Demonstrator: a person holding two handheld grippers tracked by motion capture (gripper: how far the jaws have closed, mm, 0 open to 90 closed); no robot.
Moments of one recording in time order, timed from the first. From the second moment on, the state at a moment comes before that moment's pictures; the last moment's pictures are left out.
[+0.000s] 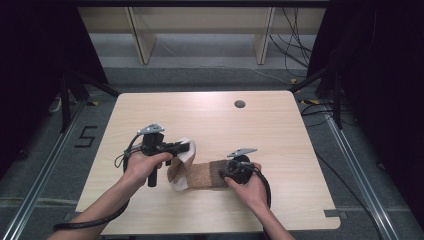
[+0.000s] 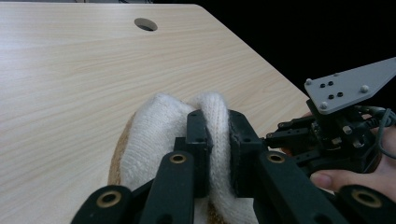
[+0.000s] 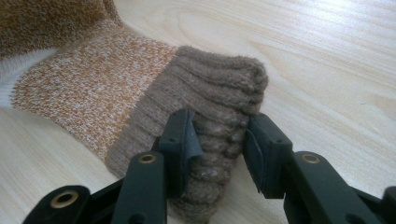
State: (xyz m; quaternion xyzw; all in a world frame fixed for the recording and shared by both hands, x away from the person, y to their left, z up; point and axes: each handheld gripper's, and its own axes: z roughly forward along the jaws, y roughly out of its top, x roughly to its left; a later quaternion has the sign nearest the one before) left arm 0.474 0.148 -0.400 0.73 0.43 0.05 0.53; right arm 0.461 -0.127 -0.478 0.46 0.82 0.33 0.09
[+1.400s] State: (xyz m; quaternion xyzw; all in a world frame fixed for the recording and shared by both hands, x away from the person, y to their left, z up) left arm 0.473 0.085 -0.433 0.77 0.40 0.07 0.49; right arm 0.456 -0.140 -0.469 0.48 0.81 0.34 0.06
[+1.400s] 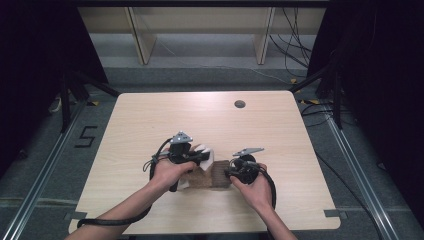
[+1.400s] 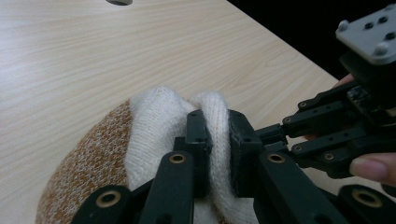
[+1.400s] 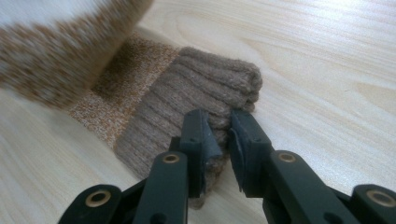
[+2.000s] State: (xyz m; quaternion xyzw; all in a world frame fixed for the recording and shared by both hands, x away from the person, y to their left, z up) left arm 0.468 0.059 -0.460 0.79 0.38 0.08 0.46; right arm 0.458 -0.143 -0.466 0.48 0.81 0.34 0.06
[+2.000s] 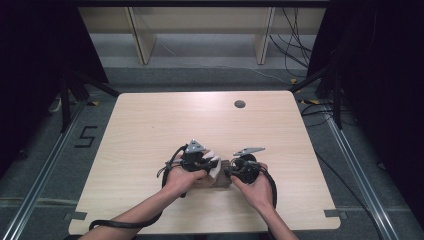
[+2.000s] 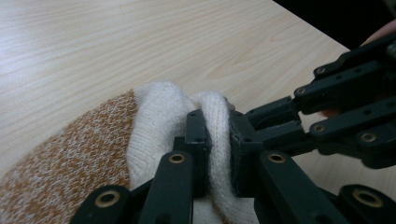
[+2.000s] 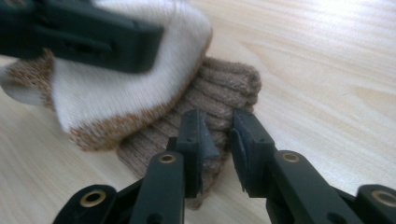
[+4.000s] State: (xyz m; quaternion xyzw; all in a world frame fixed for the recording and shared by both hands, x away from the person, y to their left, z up) left arm 0.457 0.051 -0.451 0.79 0.34 0.10 0.50; right arm 0.504 -0.136 -0.419 0.49 0.77 0.39 0.08
